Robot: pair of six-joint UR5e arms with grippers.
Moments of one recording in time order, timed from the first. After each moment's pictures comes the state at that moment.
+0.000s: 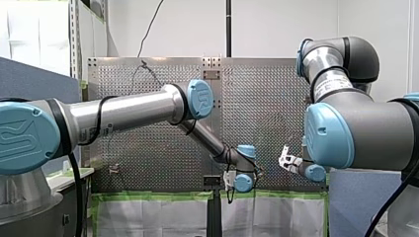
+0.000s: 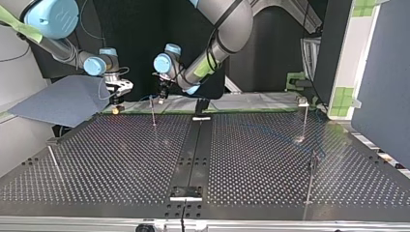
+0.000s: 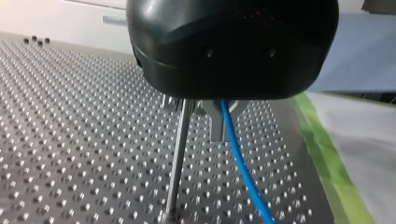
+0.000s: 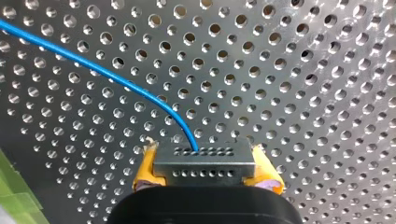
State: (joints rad) left arm -0.79 -2.93 -0.84 -2.62 -2.00 -1.72; right arm 1.65 -0.56 1.59 -0.99 1.27 1.89
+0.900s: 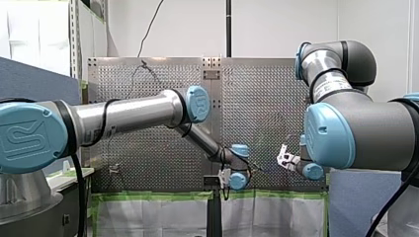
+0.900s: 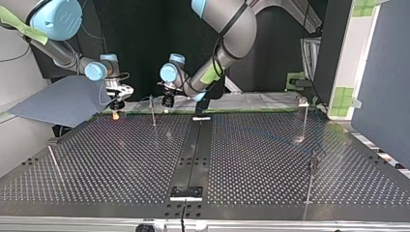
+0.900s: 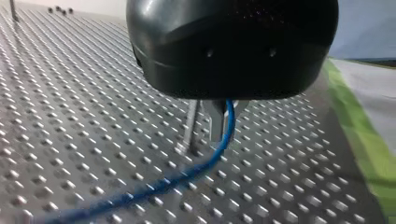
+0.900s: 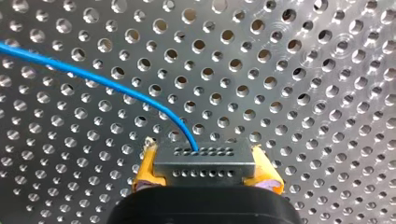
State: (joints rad) left arm -0.74 -2.97 -0.76 -2.61 -1.98 -1.74; right arm 1.66 -0.54 1.52 -0.97 1.27 1.89
